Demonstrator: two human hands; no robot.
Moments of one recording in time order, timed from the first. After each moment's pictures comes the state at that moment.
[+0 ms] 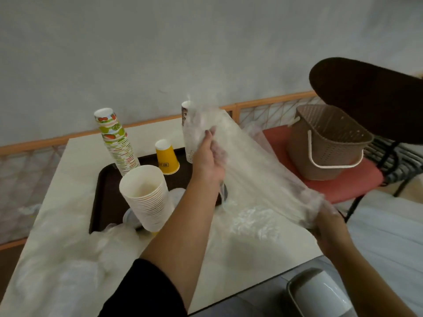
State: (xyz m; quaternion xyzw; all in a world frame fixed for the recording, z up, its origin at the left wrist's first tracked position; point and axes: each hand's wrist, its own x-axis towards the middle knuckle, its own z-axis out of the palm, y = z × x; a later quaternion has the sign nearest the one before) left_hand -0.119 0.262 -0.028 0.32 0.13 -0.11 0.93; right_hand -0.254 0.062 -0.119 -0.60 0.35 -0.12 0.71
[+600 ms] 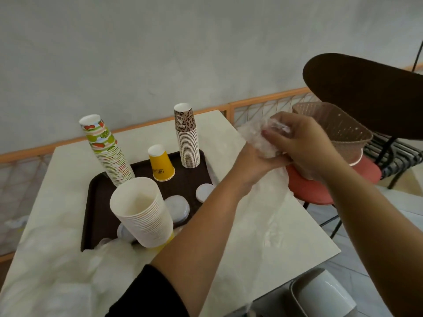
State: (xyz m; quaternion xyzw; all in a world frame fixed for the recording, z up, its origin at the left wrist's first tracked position) left_hand -0.140 0.217 -0.013 0.63 -0.26 -0.14 0.72; right_hand -0.183 0.117 0.040 -0.87 -0.01 -0.19 0.46
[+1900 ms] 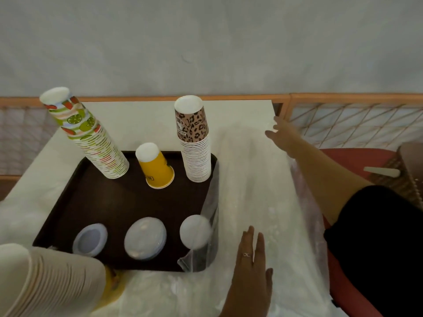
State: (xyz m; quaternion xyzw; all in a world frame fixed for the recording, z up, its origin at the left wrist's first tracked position) left_hand -0.095 0.138 -0.216 0.97 -0.07 0.06 0.24; right_hand 0.212 0.044 -0.142 -0.92 0.03 0.09 0.39
